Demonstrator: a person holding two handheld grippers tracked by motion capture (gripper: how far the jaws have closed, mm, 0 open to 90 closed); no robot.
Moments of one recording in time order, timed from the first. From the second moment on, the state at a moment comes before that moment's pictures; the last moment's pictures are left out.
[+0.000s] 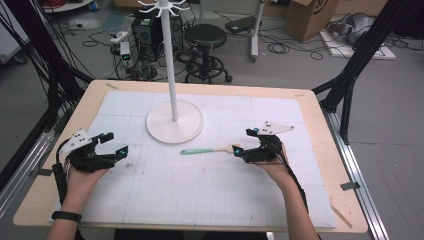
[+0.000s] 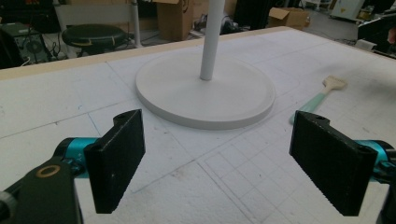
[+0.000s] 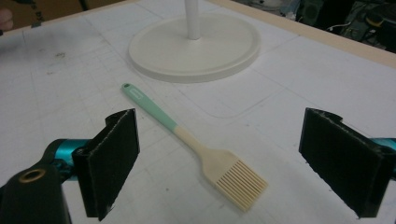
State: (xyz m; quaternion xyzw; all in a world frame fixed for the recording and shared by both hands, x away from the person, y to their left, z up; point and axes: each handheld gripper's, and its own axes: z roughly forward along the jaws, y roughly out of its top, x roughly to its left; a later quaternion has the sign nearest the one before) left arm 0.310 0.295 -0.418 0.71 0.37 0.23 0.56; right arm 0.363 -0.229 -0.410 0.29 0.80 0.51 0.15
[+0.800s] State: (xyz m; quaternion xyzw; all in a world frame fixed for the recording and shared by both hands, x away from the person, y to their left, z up) left arm 0.311 0.295 -0.419 0.71 0.37 0.22 0.56; right arm 0.394 -0.157 -0.438 0.24 0.87 0.42 0.11
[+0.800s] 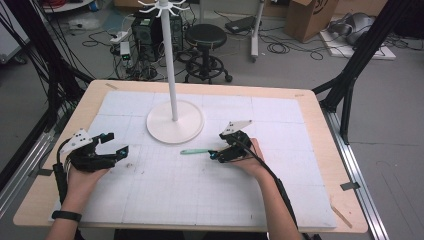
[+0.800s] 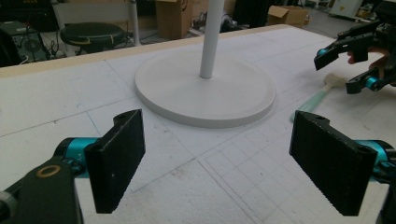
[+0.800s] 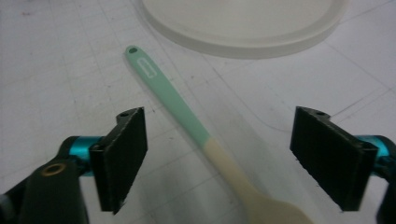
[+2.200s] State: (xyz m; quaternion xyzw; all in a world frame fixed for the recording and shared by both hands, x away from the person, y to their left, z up) left arm 0.308 0.296 -0.420 0.72 0.37 0.22 0.55; right arm 0.388 -0.155 -0.440 0.20 0.91 0.36 0.09
